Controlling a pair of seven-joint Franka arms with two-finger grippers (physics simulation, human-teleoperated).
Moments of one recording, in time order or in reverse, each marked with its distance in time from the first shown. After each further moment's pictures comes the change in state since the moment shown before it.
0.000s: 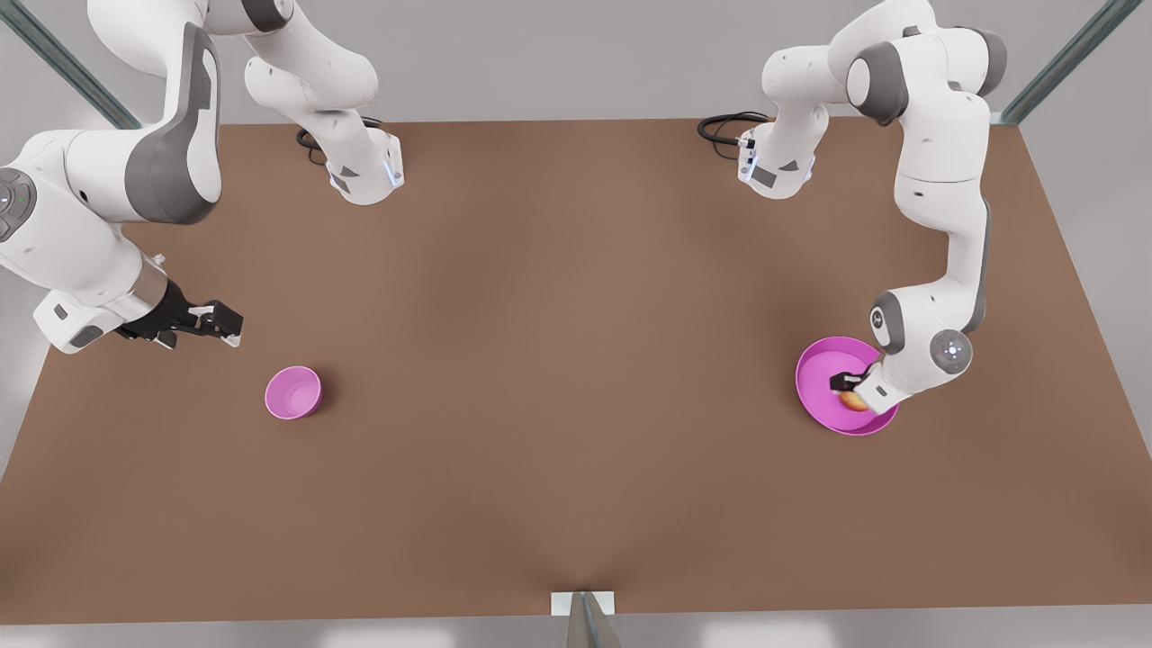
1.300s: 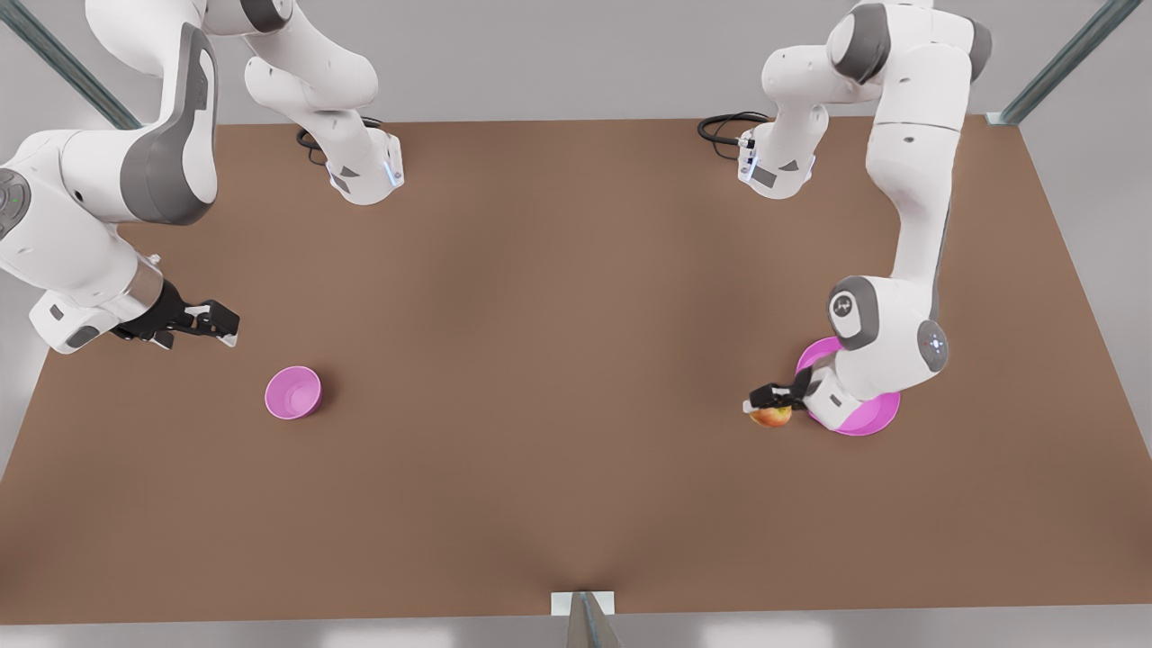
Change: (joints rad) left arm -0.047 -0.101 -0.267 0.233 -0.512 -0.219 -0.226; right arm -0.009 0.000 0.003 0.000 0.006 0.000 -0.017
